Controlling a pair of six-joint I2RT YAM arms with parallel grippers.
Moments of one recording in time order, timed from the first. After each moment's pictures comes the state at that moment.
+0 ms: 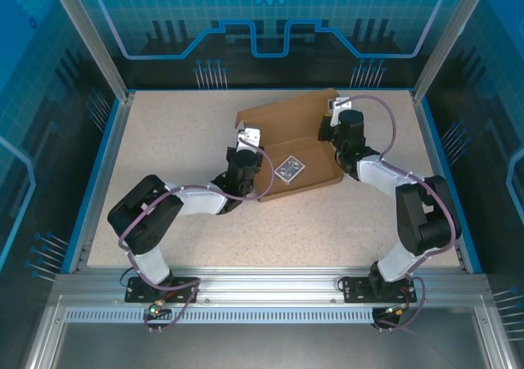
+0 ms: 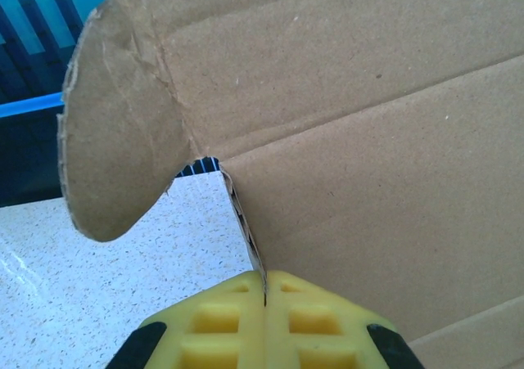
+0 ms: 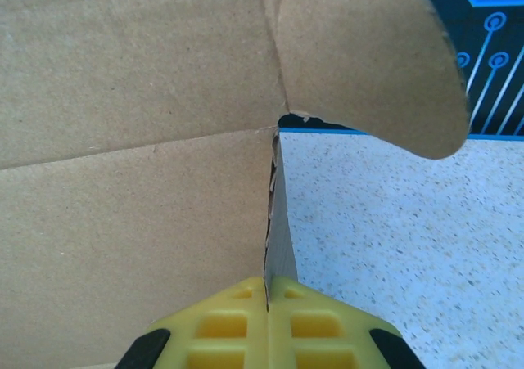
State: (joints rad) left arm -0.70 1.75 0.83 0.77 -0.76 0.06; right arm 0.27 1.62 0.96 0.32 0.11 0.12
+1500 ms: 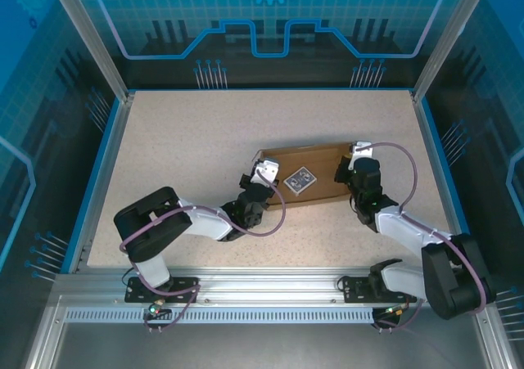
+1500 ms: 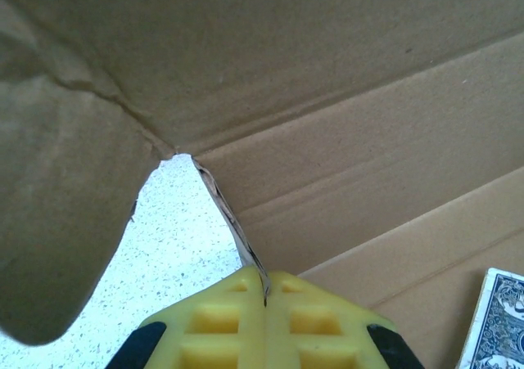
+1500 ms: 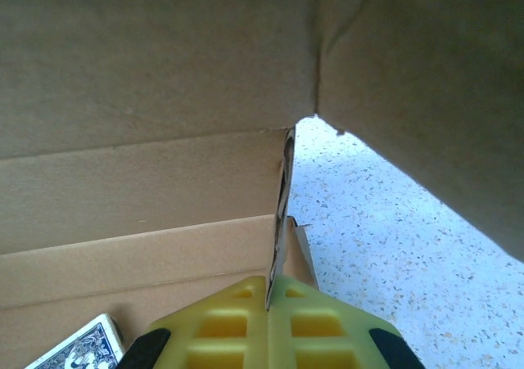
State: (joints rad) left arm -0.93 1.74 0.66 0.91 -0.83 0.12; right arm 0.29 1.19 0.44 0.36 0.25 0.21
